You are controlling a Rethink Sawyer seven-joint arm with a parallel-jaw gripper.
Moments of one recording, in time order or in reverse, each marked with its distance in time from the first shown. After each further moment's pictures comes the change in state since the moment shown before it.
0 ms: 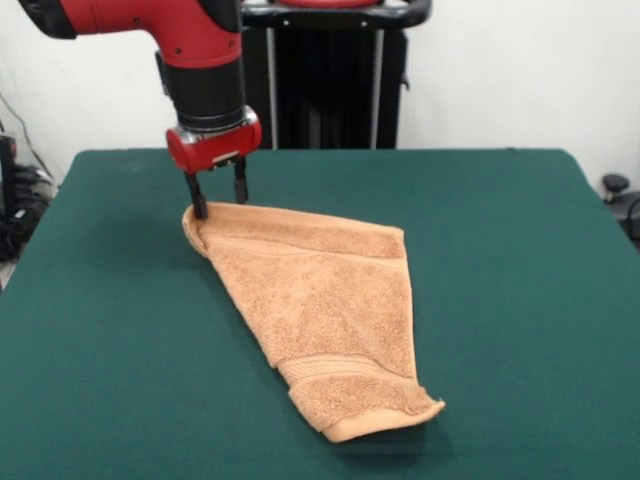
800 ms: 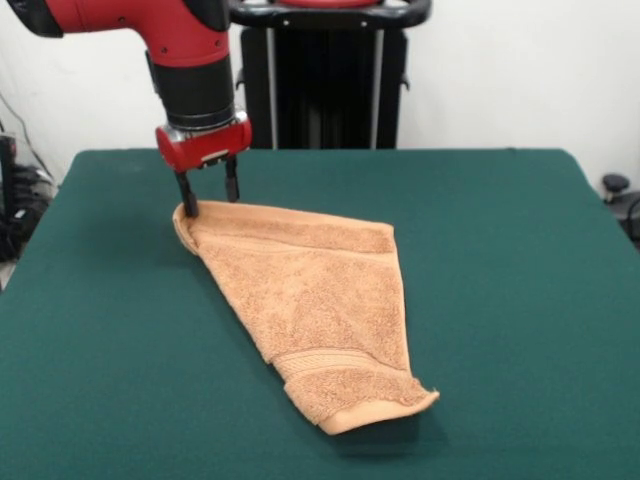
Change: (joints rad) arm -0.026 0.002 0.000 0.000 0.006 0.000 0.000
